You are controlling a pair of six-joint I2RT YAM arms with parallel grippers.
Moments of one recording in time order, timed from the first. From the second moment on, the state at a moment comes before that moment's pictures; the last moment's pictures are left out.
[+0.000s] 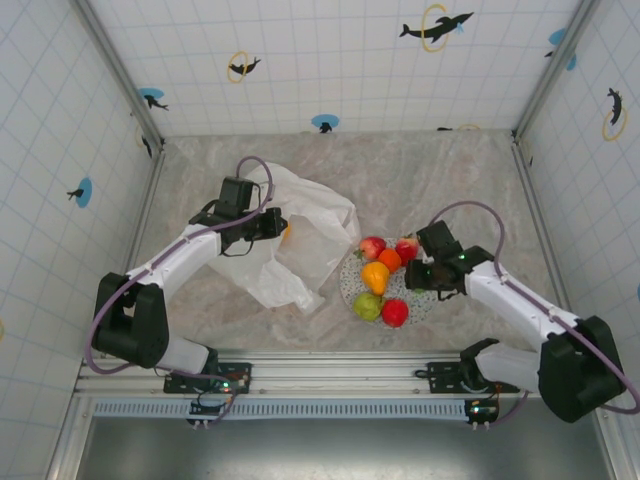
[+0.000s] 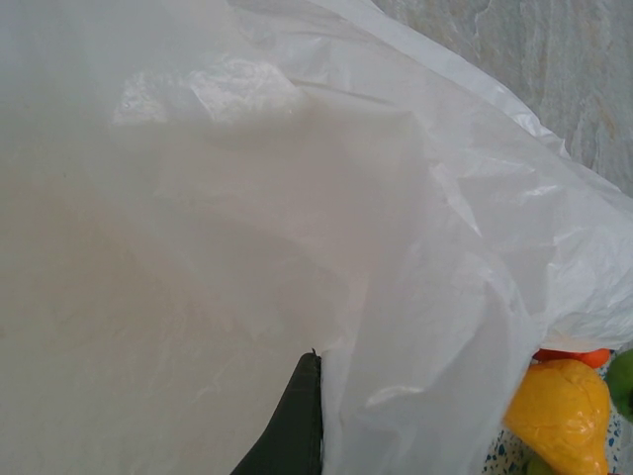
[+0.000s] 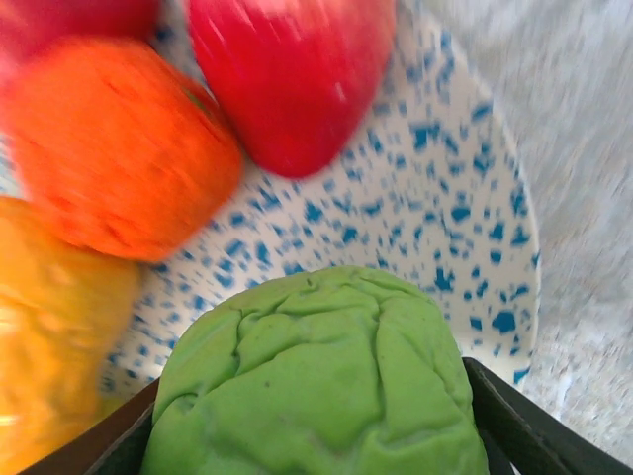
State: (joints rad) left arm -0.35 1.45 0.94 -0.36 0.39 -0.39; right arm 0.49 1.14 0.68 -0.69 0.01 0.43
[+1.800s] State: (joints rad) left arm -0.35 1.49 1.01 -0.38 0.57 -0.39; right arm 0.91 1.99 1.04 0.32 0.20 0.91
